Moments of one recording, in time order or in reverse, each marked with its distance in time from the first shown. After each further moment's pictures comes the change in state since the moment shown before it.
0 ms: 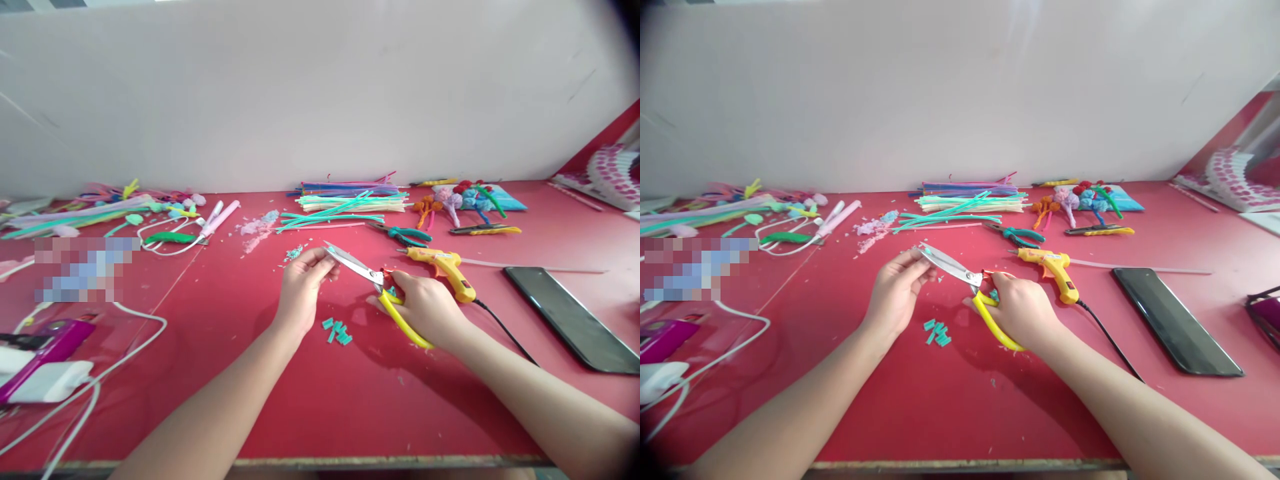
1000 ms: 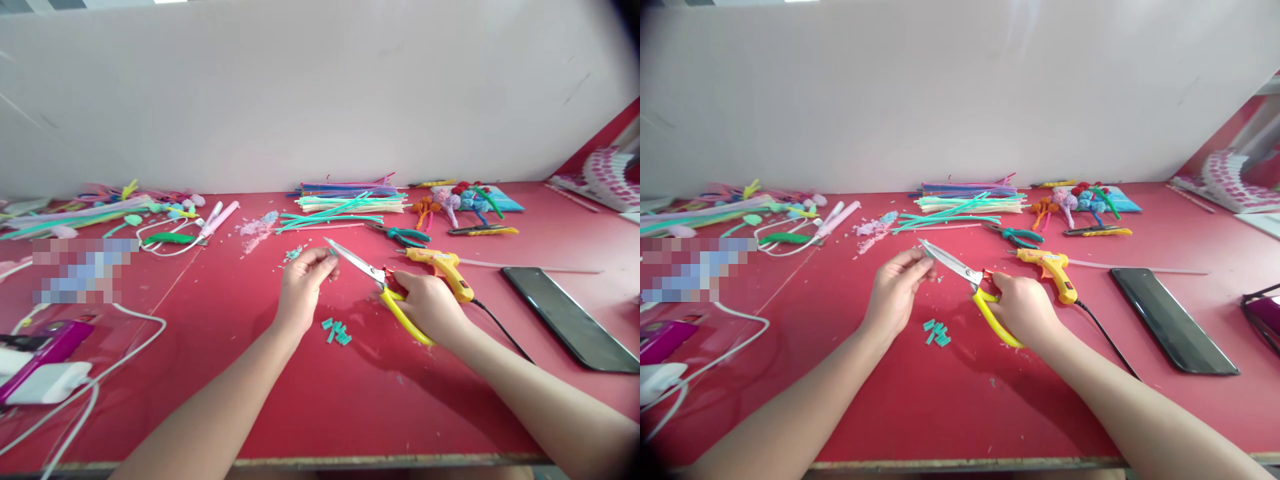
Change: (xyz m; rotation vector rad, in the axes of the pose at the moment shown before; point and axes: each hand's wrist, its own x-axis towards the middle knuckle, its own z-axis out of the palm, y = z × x) left_hand -0.002 0.003 0.001 0.172 -0.031 0.047; right_hand 0.002 0.006 0.003 0.100 0.020 0.035
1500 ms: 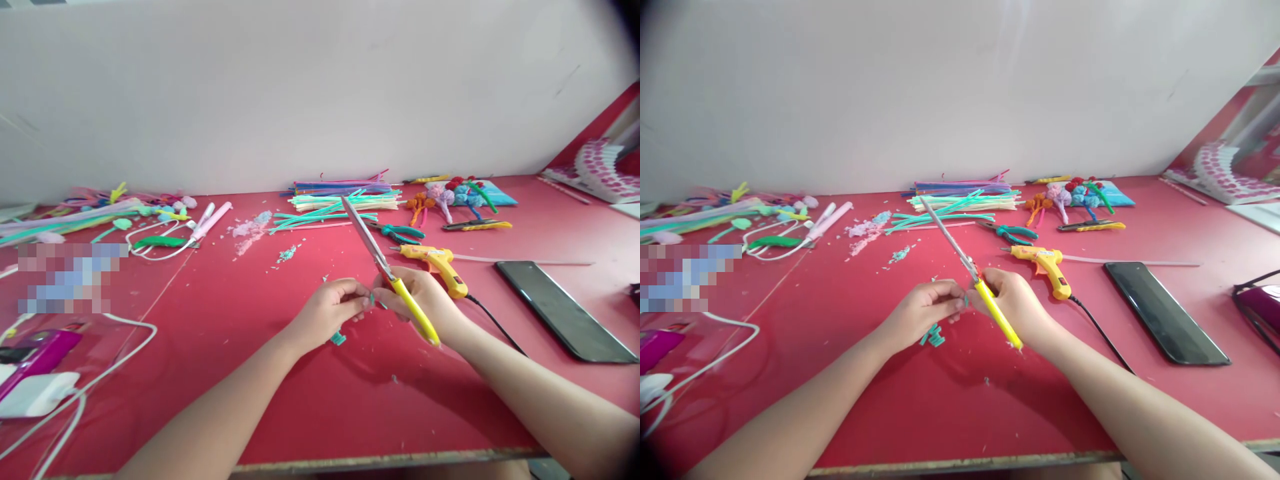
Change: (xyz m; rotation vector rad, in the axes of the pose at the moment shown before) left_hand -0.017 -0.002 0.016 0.225 -0.569 -0.176; right_hand -0.005 -0.009 -0.011 0.701 -0.184 0.073
